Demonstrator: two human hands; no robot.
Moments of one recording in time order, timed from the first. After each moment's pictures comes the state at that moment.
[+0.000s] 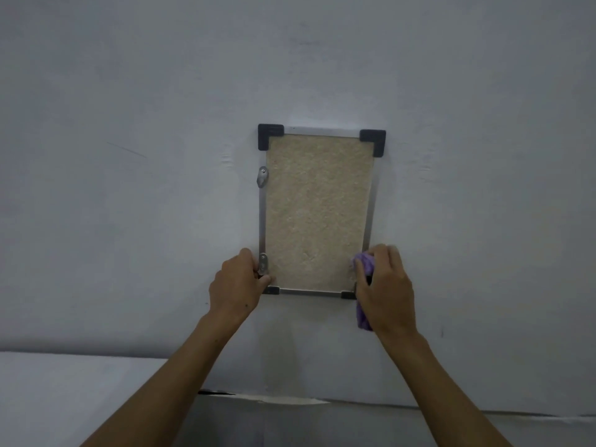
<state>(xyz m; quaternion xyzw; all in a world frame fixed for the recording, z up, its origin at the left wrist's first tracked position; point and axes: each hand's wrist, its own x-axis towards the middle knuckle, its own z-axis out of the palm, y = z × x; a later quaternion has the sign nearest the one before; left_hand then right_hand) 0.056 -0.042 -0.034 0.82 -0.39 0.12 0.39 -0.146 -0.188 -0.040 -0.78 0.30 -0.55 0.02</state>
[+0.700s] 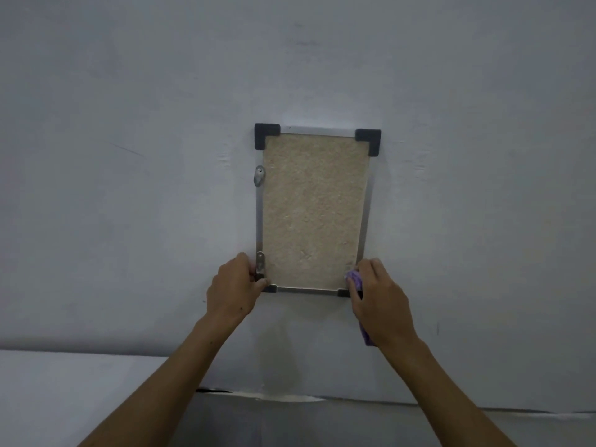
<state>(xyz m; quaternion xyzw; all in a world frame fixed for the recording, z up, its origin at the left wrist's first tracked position) 0.055 -0.041 -0.042 0.82 -0.40 0.11 0.39 -0.160 -0.186 -0.054 -0.85 0.27 -0.45 -0.02</state>
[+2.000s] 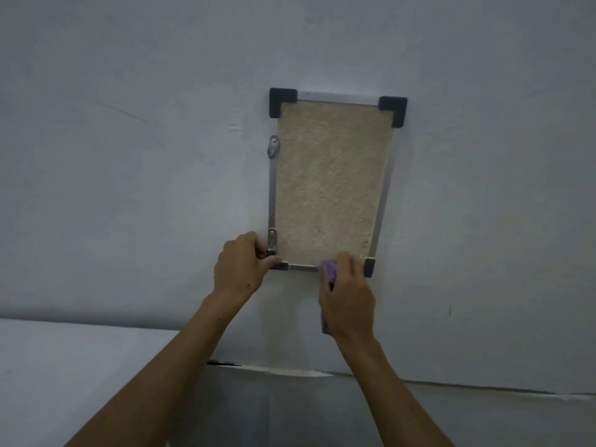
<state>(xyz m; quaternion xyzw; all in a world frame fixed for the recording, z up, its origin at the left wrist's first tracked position) 0.058 -0.036 -0.043 0.80 -0.40 0.10 0.43 -0.096 -0.137 -0.096 -0.79 0.32 -0.52 0.05</state>
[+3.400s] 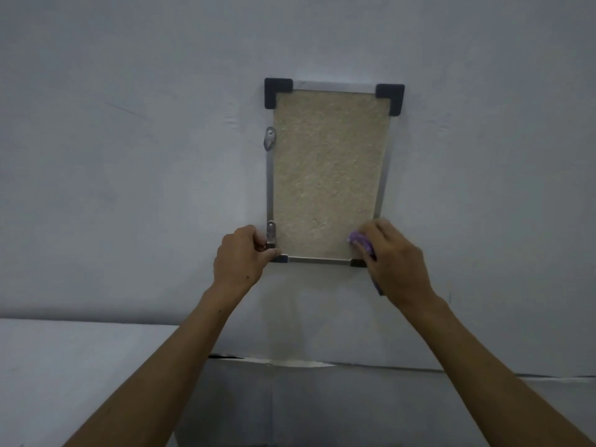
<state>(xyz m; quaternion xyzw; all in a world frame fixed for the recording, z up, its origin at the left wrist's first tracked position) 0.062 -0.036 -0.043 0.79 -0.40 0.09 0.44 -0.154 -0.201 -0.047 -0.85 0.18 -0.48 -0.12</state>
